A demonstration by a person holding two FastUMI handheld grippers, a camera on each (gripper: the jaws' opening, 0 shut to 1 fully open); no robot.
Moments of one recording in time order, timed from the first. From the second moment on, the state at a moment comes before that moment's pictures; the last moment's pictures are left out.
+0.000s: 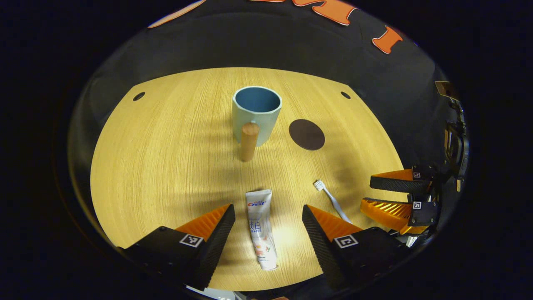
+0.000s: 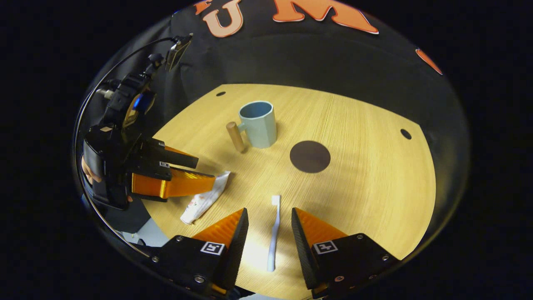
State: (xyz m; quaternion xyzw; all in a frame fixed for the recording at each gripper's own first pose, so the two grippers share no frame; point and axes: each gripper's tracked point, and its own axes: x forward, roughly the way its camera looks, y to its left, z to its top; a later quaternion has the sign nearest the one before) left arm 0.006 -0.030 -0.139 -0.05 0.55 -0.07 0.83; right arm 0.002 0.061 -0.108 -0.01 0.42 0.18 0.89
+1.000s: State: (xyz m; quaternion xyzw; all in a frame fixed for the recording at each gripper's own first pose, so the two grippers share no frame) left arm 0.017 -0.016 -0.126 -0.06 0.64 -0.05 0.77; right arm -0.004 0.070 -0.180 0.02 0.50 0.18 0.85
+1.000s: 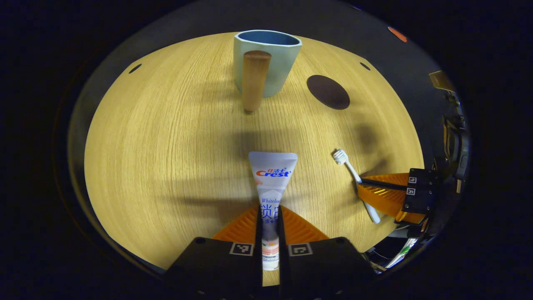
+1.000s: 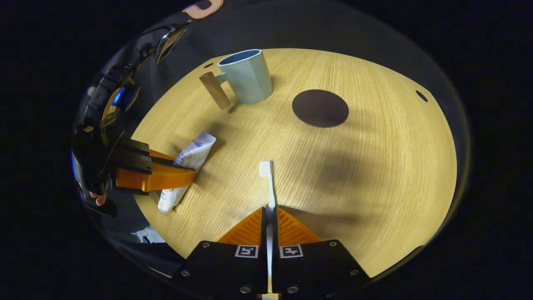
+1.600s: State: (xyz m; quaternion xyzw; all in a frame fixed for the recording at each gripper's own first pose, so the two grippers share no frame) left arm 0.039 -0.011 -0.113 -0.03 0.53 -0.09 0.84; right arm 0.006 0.065 -0.145 0.04 0.42 0.18 0.89
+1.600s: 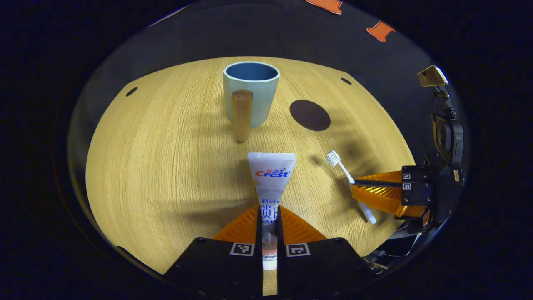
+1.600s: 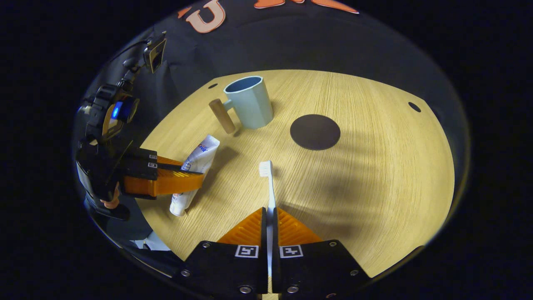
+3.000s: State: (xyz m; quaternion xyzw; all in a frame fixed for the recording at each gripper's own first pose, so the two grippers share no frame) left arm 0.164 0.086 0.021 -0.02 0.02 0.00 1.00; right arm 0.068 0.043 -0.008 0.11 0.06 0.12 0.99
